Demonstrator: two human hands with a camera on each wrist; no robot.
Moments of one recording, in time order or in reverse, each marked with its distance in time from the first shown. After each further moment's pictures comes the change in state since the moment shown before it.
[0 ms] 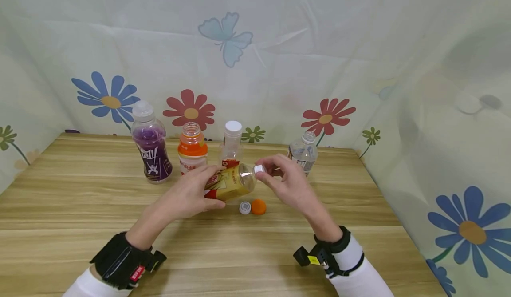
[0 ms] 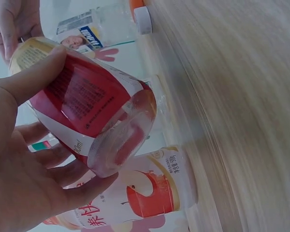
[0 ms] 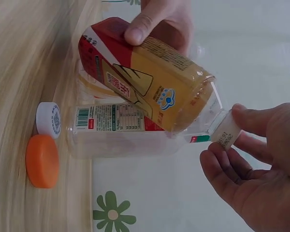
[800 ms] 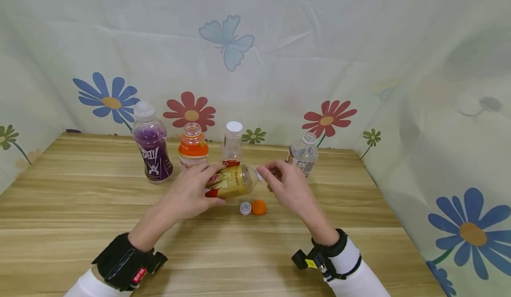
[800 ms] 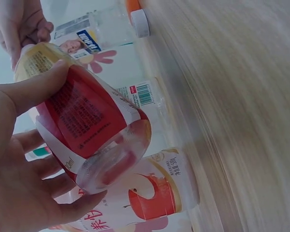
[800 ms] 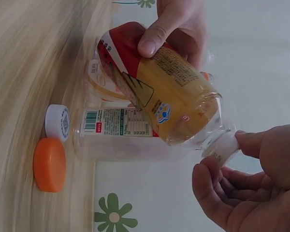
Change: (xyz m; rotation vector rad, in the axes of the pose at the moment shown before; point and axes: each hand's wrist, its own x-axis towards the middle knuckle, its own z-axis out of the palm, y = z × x) left_hand 0.000 0.001 0.004 0.137 0.131 0.044; right_hand -0.002 -0.003 0.007 -0.086 0.024 0.238
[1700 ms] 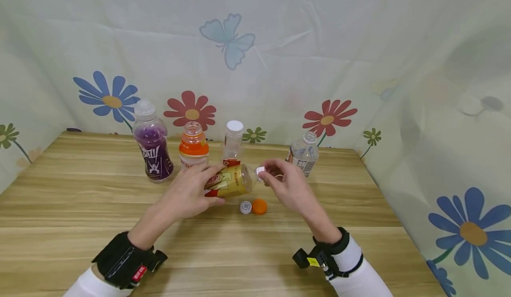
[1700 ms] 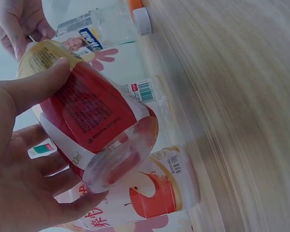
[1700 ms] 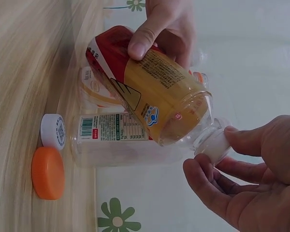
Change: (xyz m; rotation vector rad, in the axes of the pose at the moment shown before) left_hand -0.001 -0.001 -0.001 0.027 -0.012 -0.008; right_hand 0.000 -0.002 -0.001 0.113 -0.042 -0.030
